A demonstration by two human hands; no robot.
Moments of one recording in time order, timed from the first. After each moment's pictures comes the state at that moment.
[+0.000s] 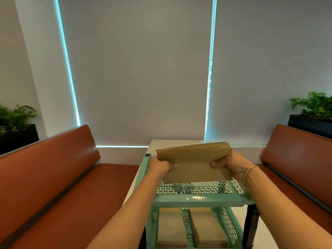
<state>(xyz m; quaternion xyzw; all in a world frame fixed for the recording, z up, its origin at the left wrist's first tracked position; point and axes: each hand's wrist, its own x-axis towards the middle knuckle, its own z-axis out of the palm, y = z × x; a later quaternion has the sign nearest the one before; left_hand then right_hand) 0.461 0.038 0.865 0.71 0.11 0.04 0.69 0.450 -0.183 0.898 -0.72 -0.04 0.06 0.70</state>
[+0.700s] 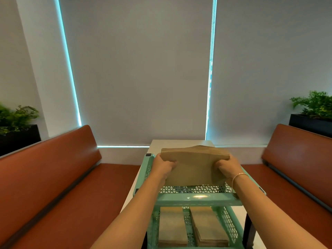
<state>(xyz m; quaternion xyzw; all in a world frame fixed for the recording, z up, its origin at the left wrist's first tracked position) 0.452 0.028 0.869 0.70 0.07 0.07 0.71 0.460 -0.169 0.869 -0.77 0.05 -0.11 0.63</state>
